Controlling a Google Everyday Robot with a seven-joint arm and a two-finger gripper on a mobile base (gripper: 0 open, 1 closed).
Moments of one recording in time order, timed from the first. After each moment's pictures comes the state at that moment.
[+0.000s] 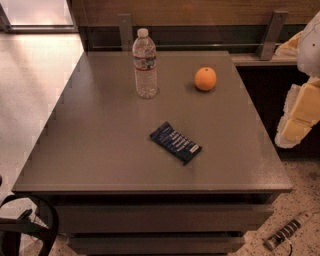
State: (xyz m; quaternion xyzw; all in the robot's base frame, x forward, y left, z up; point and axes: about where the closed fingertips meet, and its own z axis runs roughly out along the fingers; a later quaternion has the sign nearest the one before) arm 0.438 -0.214 0.985 -0.60 0.78 -0.05 0.17
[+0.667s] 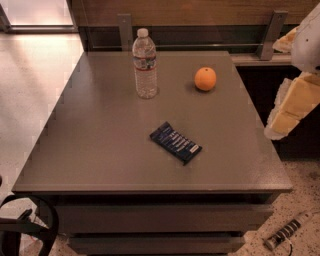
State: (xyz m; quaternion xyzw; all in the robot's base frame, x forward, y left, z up) arm 0.453 -0.206 0.988 -0.59 0.78 -0.05 0.20
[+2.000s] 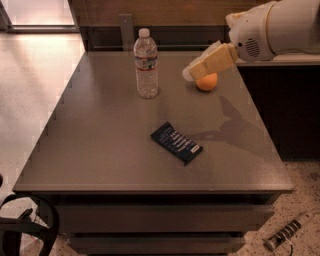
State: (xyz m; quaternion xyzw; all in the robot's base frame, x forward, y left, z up) arm 0.595 -0.110 1.002 -0.45 0.73 0.12 0.50
